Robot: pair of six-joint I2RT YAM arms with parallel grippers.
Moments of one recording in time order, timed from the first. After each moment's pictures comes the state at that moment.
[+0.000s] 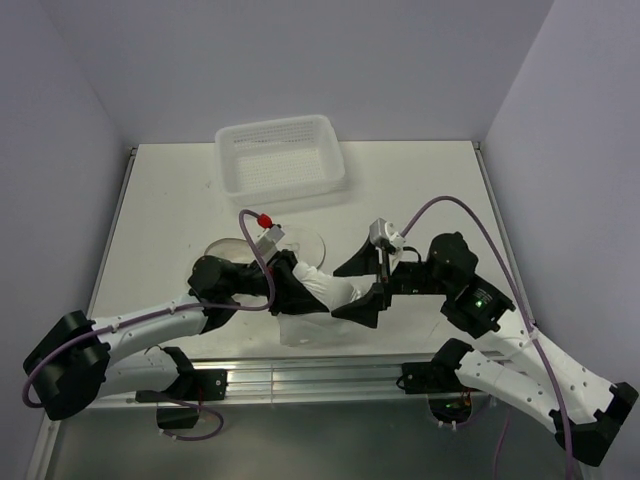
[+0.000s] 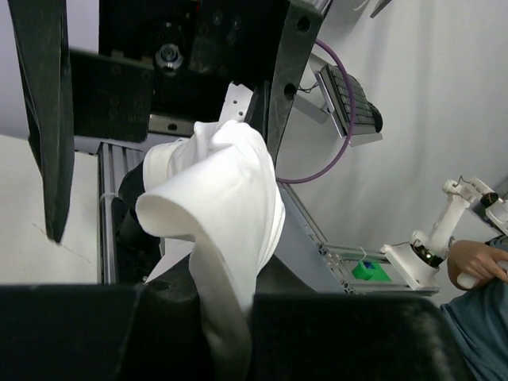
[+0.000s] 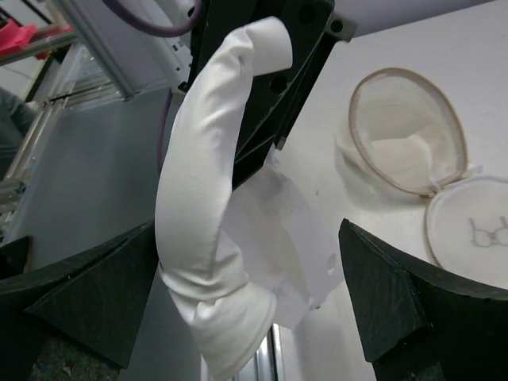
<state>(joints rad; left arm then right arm) -0.87 1.16 0.51 1.17 0.89 -0.93 0.73 0.69 0.75 -0.14 -0.75 0.17</state>
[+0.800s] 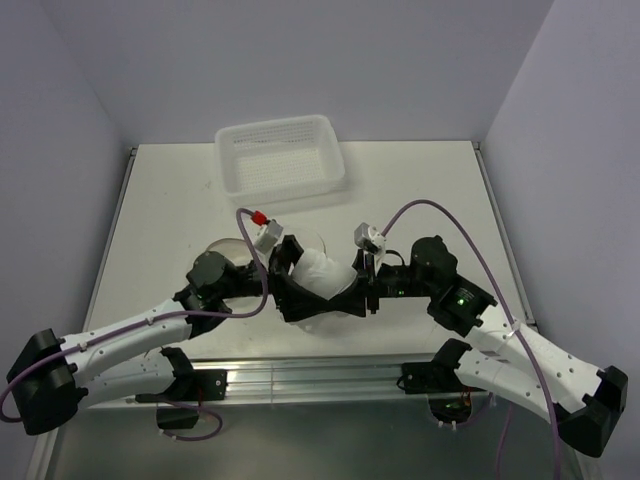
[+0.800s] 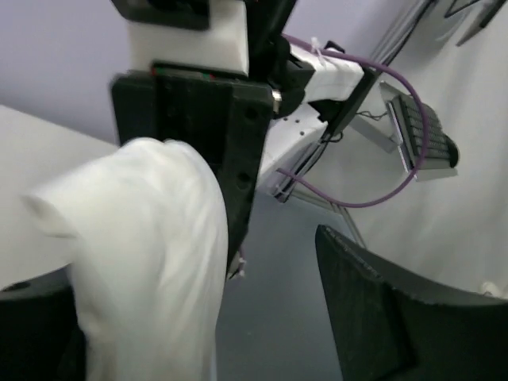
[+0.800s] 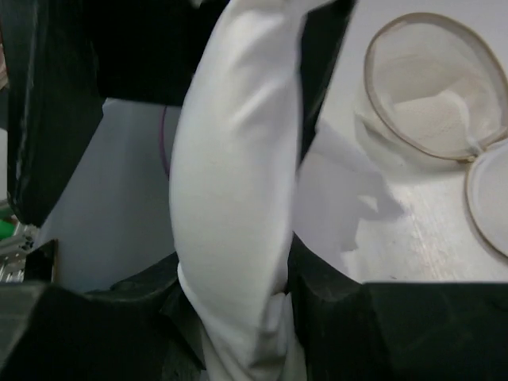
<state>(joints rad) -0.92 1.04 0.56 0.79 0.66 -0.73 0.77 0.74 0.66 -0.05 -0.72 0.27</state>
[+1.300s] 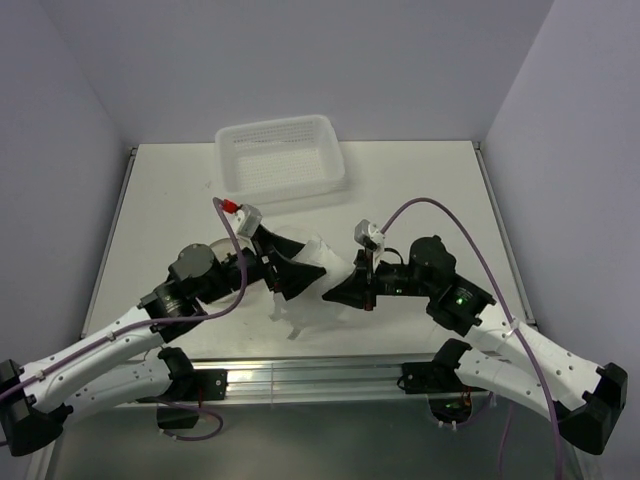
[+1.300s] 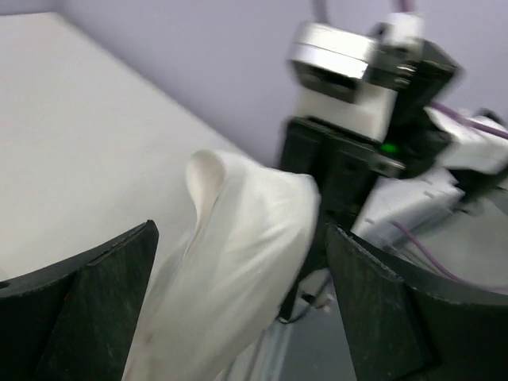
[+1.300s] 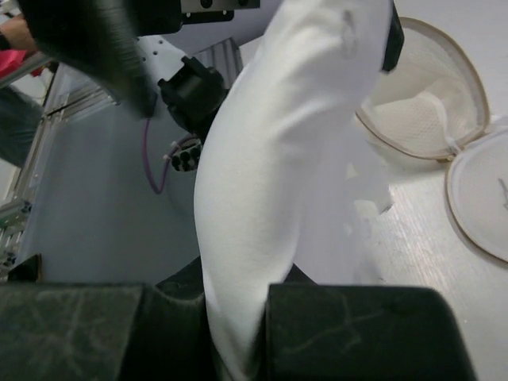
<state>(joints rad) -0.93 0.84 0.69 0.30 0.29 -0.55 0.78 0.76 0.65 -0.03 -0.67 0.27</state>
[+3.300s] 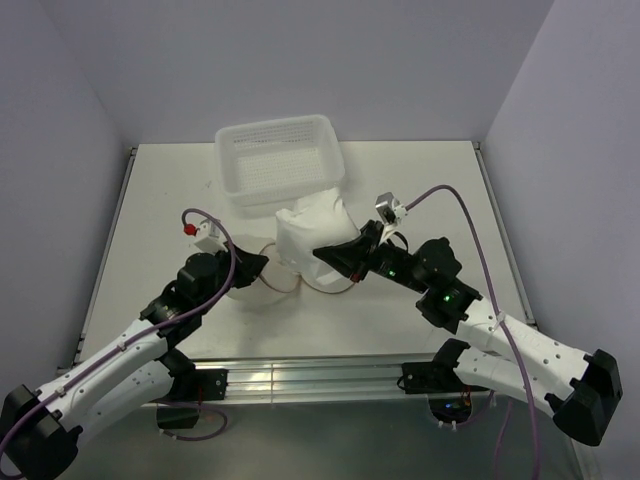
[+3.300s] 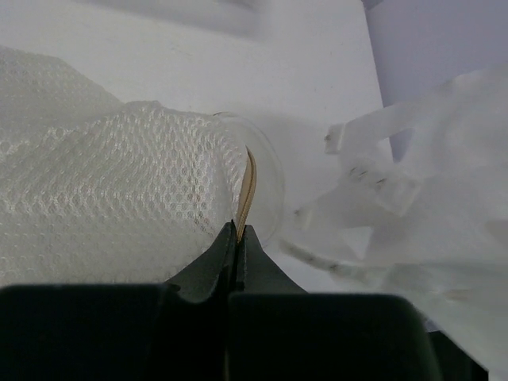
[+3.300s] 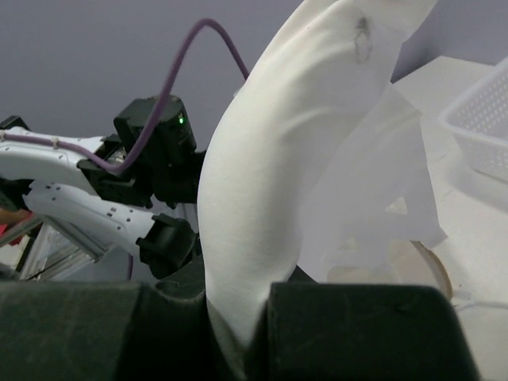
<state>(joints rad) -0.67 0.75 0.44 0.00 -0.15 -0.88 0.80 0.84 0.63 0.41 -0.33 0.50</state>
